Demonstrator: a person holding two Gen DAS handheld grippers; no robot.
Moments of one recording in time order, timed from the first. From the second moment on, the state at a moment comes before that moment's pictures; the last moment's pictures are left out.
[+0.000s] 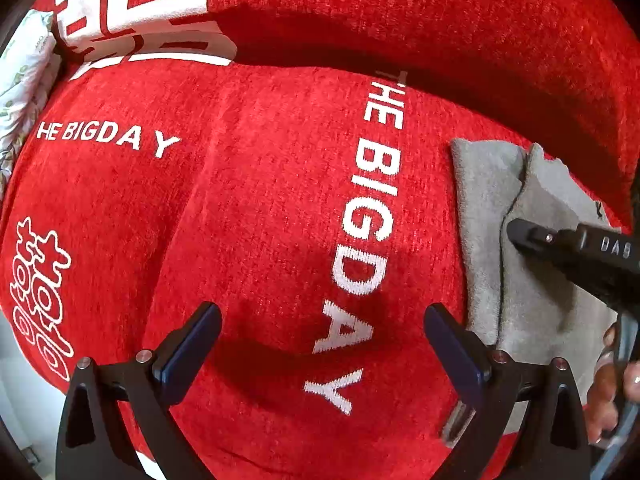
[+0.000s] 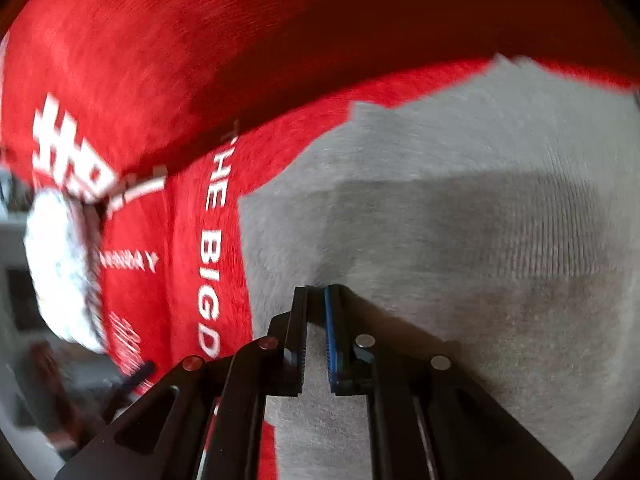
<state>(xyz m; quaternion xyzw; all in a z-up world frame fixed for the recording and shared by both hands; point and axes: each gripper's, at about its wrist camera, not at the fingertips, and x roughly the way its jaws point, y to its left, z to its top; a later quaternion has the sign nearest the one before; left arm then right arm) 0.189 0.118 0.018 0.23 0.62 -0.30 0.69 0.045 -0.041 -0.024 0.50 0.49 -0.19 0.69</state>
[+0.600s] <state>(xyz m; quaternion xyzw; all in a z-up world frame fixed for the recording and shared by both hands) 0.163 0.111 0.023 0.25 0.62 -0.33 0.67 -0.127 0.060 -0.047 0.75 0.34 -0.19 0.53</state>
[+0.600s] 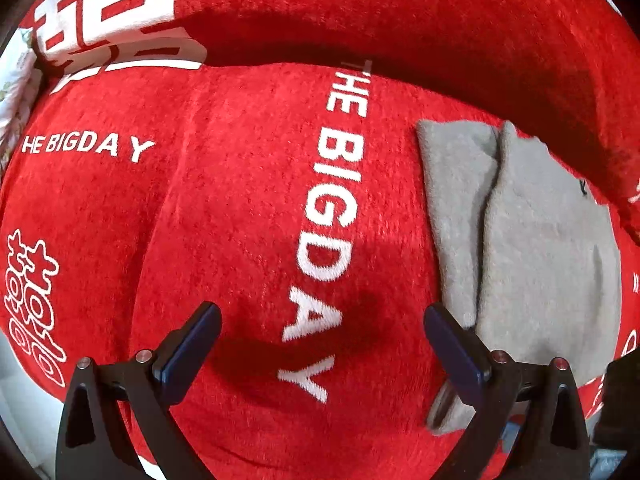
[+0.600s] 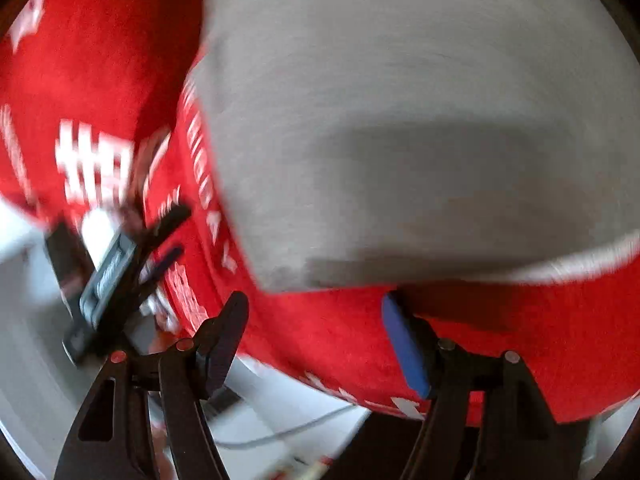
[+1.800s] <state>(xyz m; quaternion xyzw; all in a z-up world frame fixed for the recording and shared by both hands) 0.109 0.089 0.026 0.29 0.62 -0.34 0.64 -0.141 0.060 -0.028 0.68 0.42 -0.18 0.57</state>
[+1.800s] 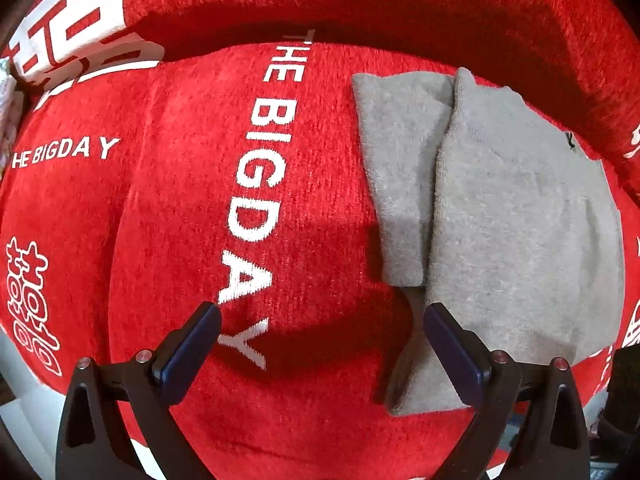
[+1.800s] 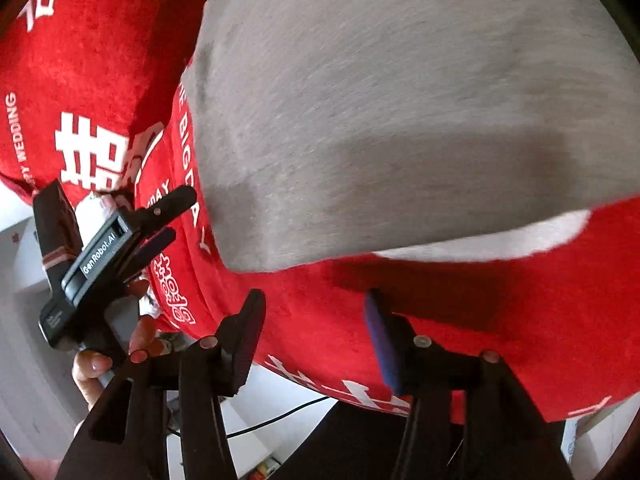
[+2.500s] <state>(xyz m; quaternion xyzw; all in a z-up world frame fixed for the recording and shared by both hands) 0.082 0.078 0.029 0.31 0.62 -0.34 0.63 -0.159 0.042 -0.031 0.70 0.39 -0.19 0.57</state>
